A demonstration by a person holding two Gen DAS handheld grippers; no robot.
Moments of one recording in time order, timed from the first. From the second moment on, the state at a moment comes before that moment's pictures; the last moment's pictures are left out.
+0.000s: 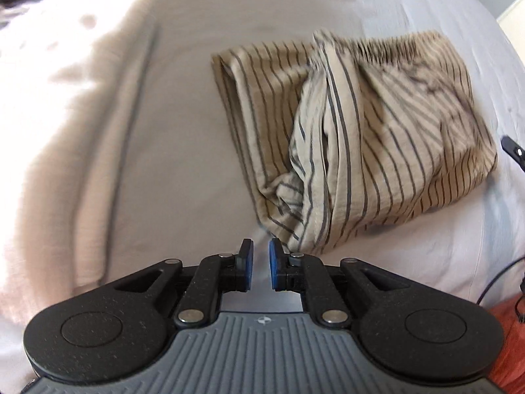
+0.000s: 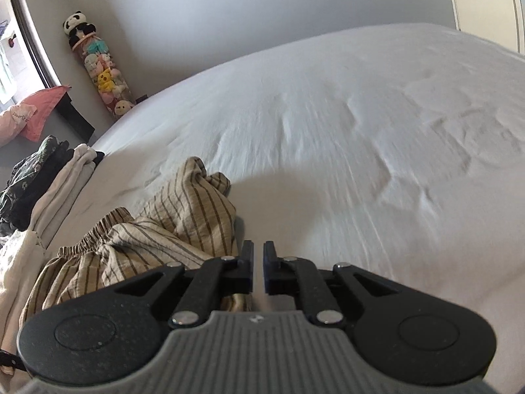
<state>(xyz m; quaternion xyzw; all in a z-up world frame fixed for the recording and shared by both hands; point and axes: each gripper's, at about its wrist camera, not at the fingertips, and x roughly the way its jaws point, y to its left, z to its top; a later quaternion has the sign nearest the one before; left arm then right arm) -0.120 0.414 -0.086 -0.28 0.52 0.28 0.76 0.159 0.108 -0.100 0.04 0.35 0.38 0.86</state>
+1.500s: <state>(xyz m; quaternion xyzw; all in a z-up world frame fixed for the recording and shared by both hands) -0.056 0.353 -0.092 -0.08 0.32 0.36 0.87 0.085 0.229 -0.110 -0.15 0.17 0.53 0.82</state>
